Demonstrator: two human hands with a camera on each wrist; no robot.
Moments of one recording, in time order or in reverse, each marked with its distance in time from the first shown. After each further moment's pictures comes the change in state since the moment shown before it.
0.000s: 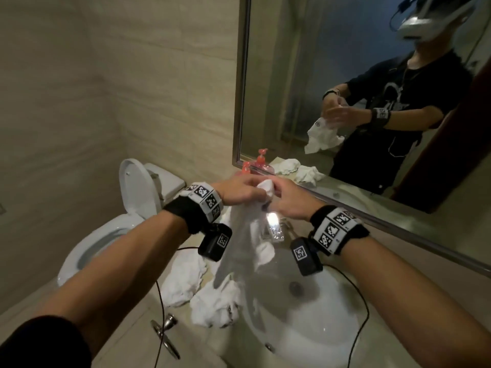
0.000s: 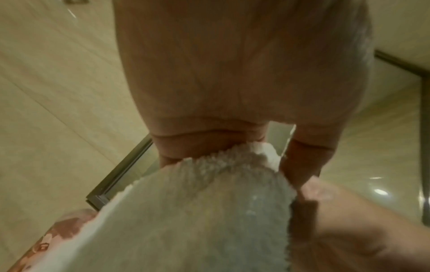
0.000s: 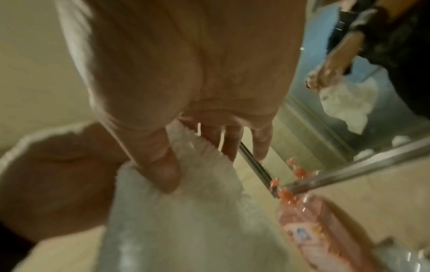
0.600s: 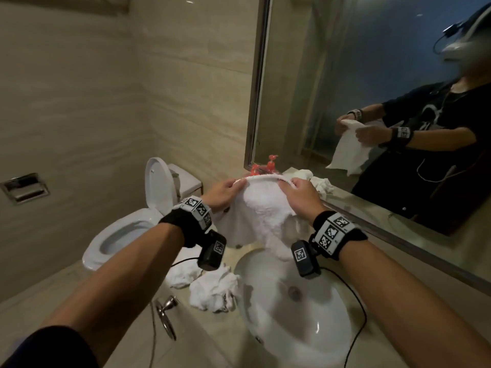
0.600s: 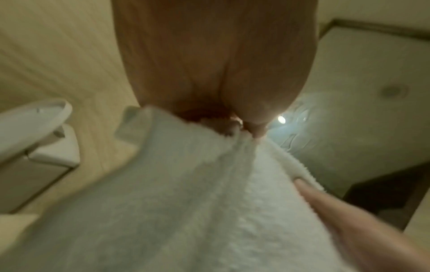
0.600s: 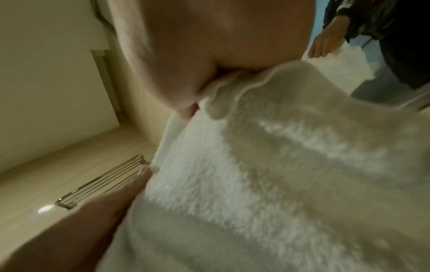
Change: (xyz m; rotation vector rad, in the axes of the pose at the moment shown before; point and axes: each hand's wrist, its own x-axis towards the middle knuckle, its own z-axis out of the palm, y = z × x) left_hand -0.039 -0.025 0.041 -0.058 0.546 -0.193; right_hand -0.031 0.023 -0.009 -0.012 0.418 0.160
